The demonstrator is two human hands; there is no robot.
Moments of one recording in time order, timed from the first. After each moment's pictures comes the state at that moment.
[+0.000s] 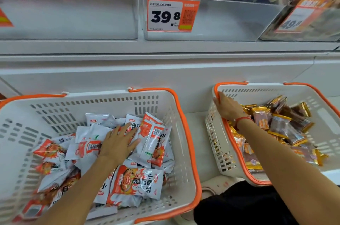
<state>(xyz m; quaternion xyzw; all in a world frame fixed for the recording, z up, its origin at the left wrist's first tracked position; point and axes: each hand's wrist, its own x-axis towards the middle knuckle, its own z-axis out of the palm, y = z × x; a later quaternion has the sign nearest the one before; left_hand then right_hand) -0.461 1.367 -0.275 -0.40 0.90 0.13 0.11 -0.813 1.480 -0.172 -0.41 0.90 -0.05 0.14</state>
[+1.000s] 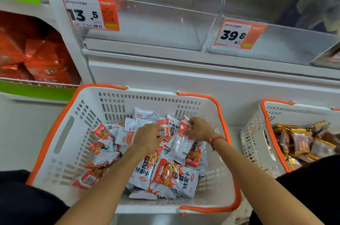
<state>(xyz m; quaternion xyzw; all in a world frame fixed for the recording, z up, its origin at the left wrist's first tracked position) -0.420 1.360 -0.229 -0.46 0.85 0.27 -0.01 -0.624 1.405 -0.207 -0.54 0.79 -0.05 0.29</state>
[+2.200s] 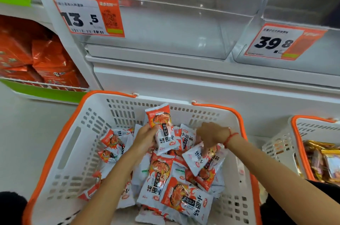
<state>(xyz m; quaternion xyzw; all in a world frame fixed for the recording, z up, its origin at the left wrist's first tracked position) -0.407 1.323 -0.223 -0.54 0.41 0.69 -0.25 -0.638 1.340 -0.206 -0.72 0.57 0.31 0.25</state>
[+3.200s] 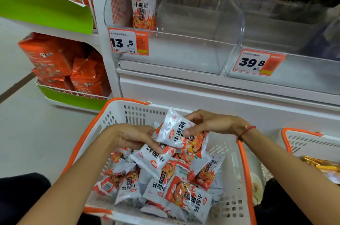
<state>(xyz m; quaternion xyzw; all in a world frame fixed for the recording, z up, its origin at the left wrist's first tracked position) -0.342 1.332 -0.093 -0.31 0.57 0.76 0.08 -0.591 1.372 -0.060 -0.62 0.47 -0.11 0.62</state>
